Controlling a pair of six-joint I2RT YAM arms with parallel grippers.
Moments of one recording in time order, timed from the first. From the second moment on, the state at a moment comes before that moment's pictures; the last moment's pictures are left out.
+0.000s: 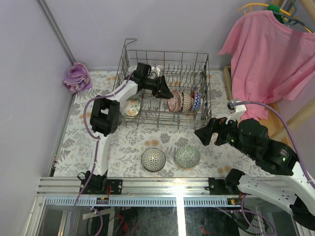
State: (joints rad) left arm -0.33 2.29 1.90 -0.36 1.00 -0.53; right arm 0.89 0.67 1.12 -0.86 0.21 0.55
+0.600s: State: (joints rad) left arm -0.36 2.04 1.45 0.02 0.74 -0.94; right arm 0.89 0.65 1.07 -0.83 0.19 0.55
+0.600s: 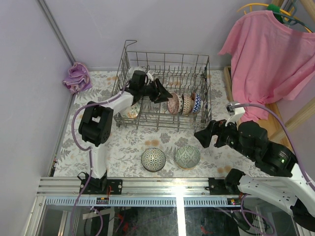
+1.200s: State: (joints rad) left arm -0.52 1.99 1.49 0.03 0.47 -1.10; right arm 0.89 0.52 1.07 -0.87 0.21 0.55
